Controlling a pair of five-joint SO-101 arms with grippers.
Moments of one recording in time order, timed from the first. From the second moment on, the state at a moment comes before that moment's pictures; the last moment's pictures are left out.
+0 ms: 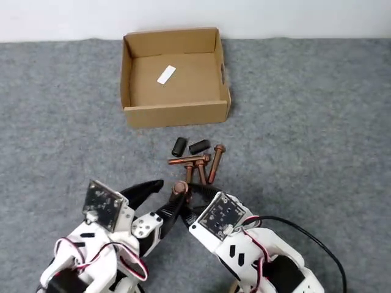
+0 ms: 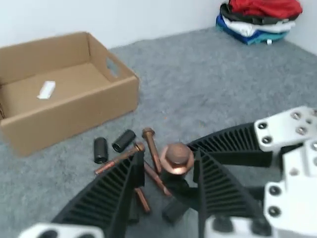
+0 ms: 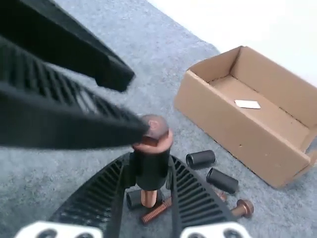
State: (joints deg) left arm 30.4 -101.8 66.5 72.7 14.3; right arm -45.9 -102.9 79.9 52.1 12.3
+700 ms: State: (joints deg) left arm 7.9 -101.8 55.6 70.8 7.4; right arm -25.8 -99.1 77.8 52.1 -4.4
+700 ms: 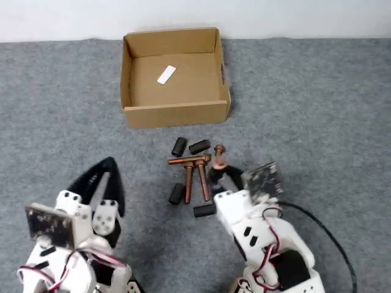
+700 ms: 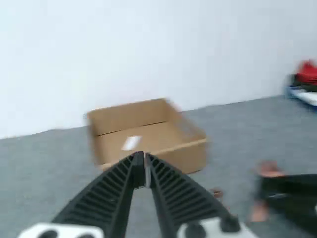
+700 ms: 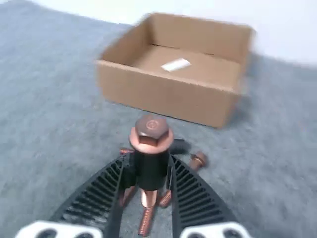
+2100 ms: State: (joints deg) left arm -19.6 -101.8 80.0 70.4 6.8; right arm -22.0 14.4 -1.1 22.9 13.9
